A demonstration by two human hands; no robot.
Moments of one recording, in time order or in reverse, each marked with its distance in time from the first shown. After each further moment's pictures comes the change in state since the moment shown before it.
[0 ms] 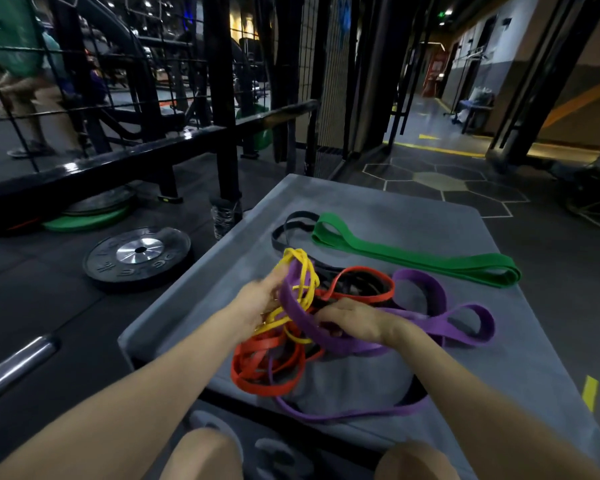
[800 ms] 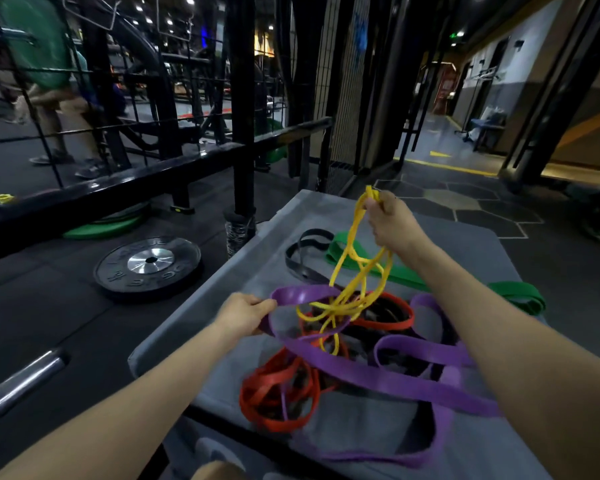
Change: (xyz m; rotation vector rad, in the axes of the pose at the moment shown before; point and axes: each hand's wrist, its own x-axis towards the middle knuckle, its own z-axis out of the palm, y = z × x) left_hand 0.006 0.008 -0.040 0.246 0.299 0.093; right_hand 0.049 -0.071 -0.108 0.090 0.696 -0.289
